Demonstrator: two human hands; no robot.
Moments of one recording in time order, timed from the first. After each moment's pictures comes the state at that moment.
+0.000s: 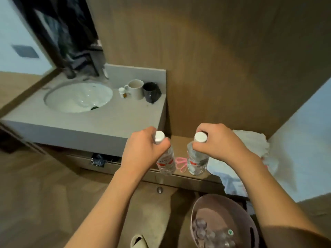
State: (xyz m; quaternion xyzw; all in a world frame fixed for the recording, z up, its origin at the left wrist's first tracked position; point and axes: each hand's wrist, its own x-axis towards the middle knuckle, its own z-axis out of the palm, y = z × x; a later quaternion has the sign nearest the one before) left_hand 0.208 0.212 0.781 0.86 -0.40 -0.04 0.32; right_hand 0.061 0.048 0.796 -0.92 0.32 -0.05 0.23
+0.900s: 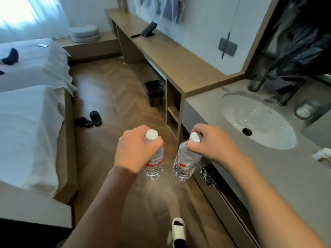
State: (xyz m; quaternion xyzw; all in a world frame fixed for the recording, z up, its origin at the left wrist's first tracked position) left_hand 0.507 0.630 0.771 0.94 0.09 0.14 0.29; right_hand 0.546 0.413 0.786 -0.96 -0.13 0.04 0.25
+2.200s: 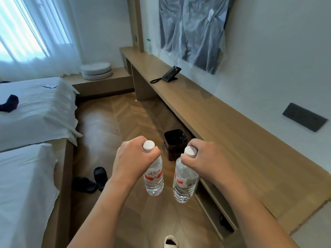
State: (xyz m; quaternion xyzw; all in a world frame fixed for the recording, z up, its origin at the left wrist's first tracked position) left_hand 1.055 0.945 0.801 0.93 0.08 0.19 0.29; right_hand 1.077 0.738 0.810 -0.95 -0.12 -0.04 0.28
